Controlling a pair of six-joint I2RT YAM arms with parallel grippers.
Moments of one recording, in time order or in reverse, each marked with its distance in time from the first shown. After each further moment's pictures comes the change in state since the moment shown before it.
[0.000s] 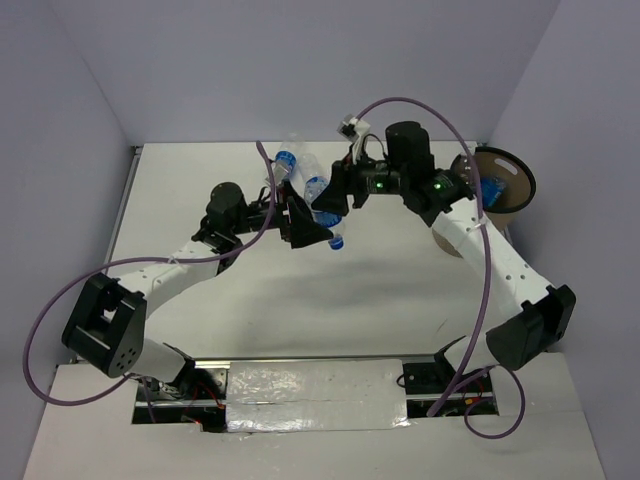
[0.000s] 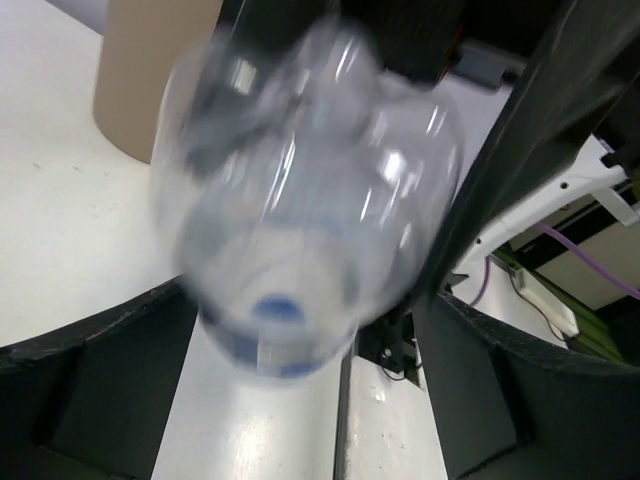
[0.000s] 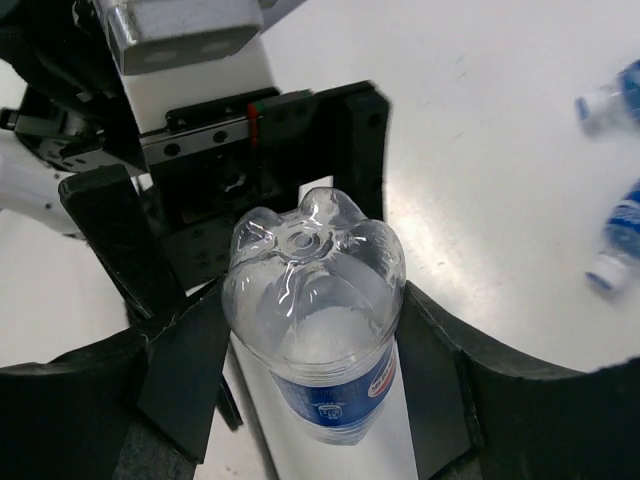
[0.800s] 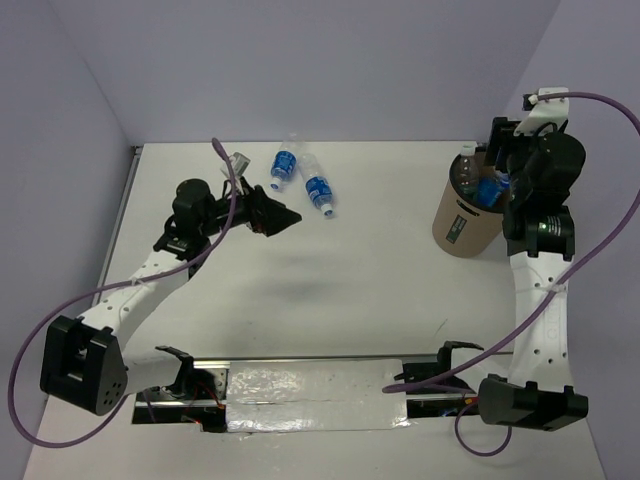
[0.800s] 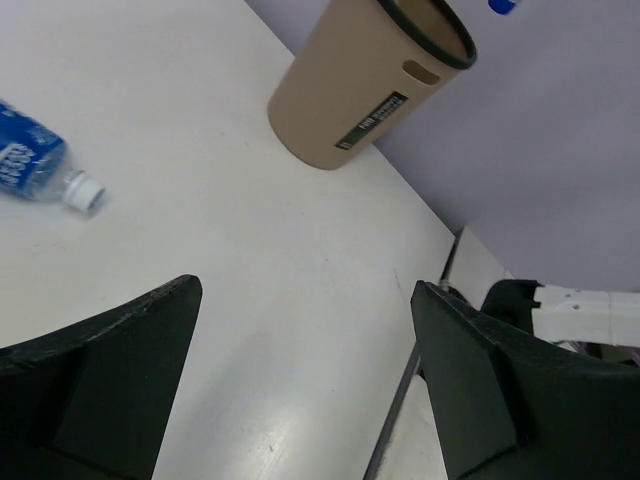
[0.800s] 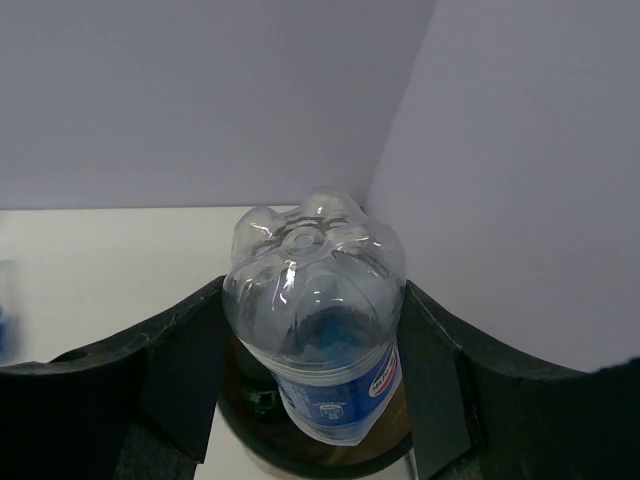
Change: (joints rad) left arm 0.171 -0.207 -0.026 -0.386 -0.169 0.095; right arm -0.657 -0.357 -0.067 0.123 0.715 -0.283
